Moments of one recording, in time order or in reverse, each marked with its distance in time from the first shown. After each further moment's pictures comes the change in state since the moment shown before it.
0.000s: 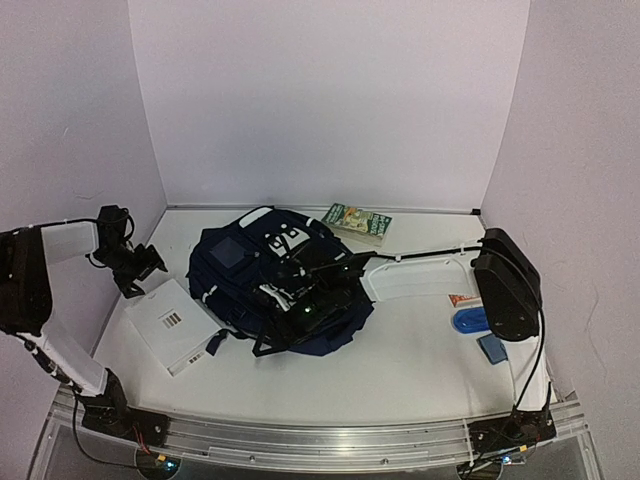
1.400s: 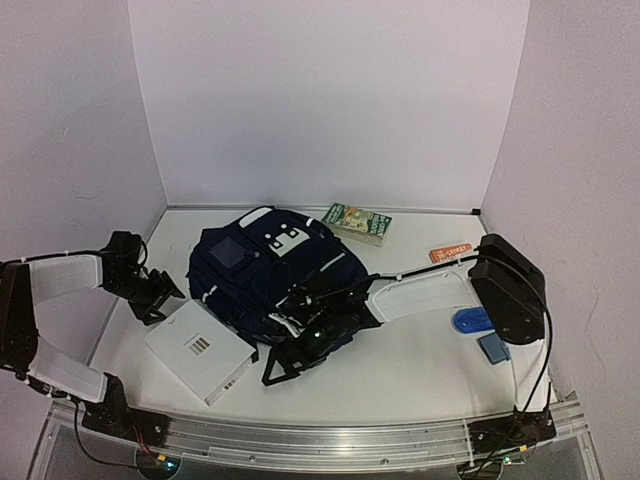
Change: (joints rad) left arm -0.168 -0.234 -0.295 0.098 0.080 -0.198; right arm 0.037 -0.033 -0.201 0.085 -0.049 0.051
